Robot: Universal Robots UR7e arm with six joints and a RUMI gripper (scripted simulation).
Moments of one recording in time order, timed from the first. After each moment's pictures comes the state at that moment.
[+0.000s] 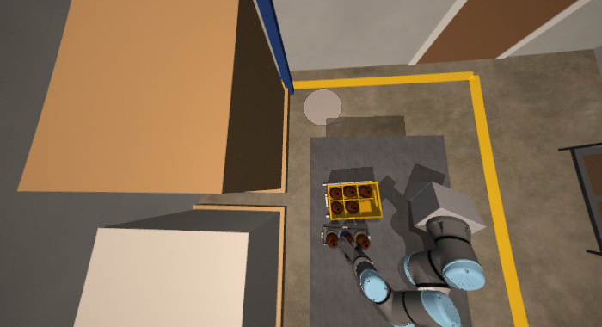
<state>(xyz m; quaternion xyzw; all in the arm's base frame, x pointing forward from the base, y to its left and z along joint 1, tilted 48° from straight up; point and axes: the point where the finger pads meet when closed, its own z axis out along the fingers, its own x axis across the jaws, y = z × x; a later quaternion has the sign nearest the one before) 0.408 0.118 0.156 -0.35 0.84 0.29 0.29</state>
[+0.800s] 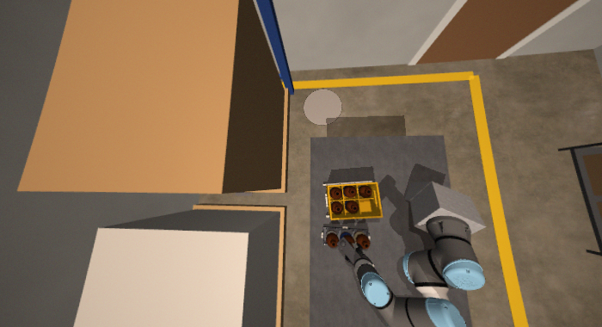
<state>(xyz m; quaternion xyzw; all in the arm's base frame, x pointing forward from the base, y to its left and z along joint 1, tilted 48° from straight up) 0.404 0.101 0.171 -0.35 0.84 0.29 0.29</state>
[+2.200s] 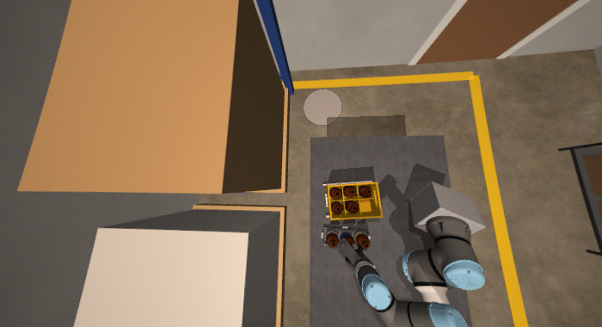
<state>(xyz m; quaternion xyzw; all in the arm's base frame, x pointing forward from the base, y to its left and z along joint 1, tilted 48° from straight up) 0.401 0.092 0.180 -0.35 0.84 0.29 0.29</state>
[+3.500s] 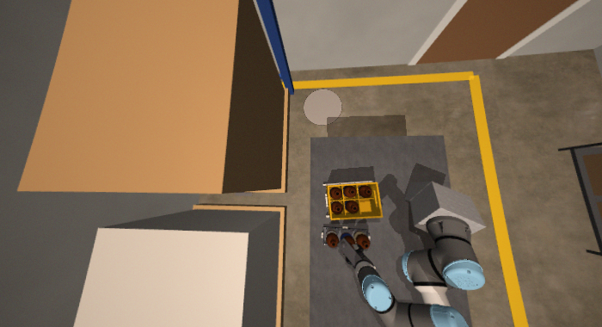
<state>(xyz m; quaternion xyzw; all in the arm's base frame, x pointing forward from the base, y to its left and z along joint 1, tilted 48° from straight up) 0.400 0.088 0.183 -0.35 0.84 0.29 0.29</state>
